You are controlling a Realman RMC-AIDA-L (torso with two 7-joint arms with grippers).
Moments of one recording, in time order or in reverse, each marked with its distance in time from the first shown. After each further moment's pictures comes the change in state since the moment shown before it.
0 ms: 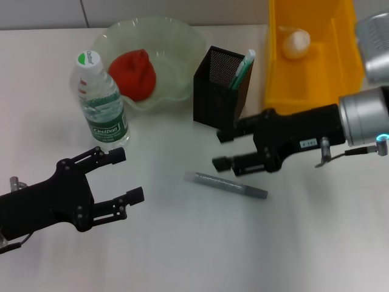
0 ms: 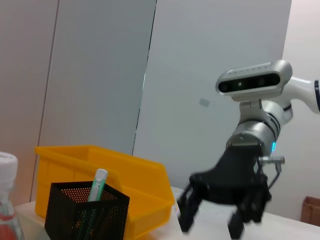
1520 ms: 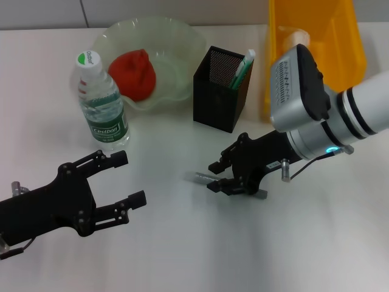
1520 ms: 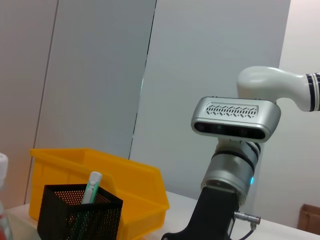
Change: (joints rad) left arm 0.012 -0.011 -0.005 0.006 0.002 0.015 -0.002; right arm 0.063 0.016 -0.372 0.000 -0.071 0.303 0.058
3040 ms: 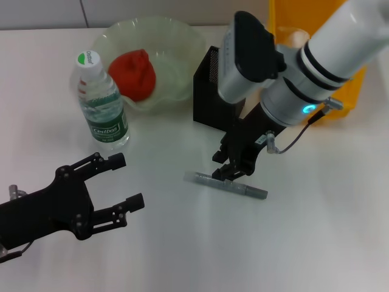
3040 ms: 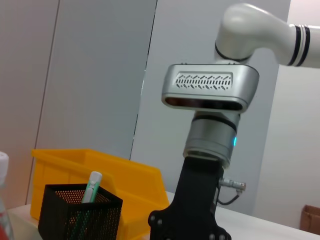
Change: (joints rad) left arm 0.012 0.000 -0.001 0.000 -0.002 0.007 0.010; right arm 0.245 -0.005 -0.090 -0.055 -0.253 -0.128 0.361
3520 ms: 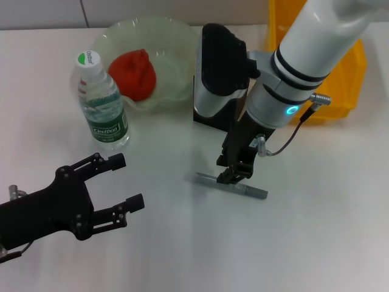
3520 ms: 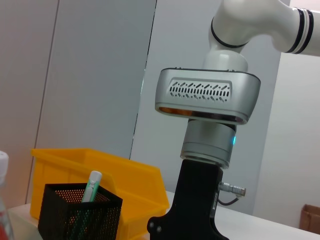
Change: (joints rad) left arm 0.000 0.001 0.000 0.000 0.002 0.000 0.000; right arm 0.087 0.007 -0.155 0.022 -0.040 0.012 0.136
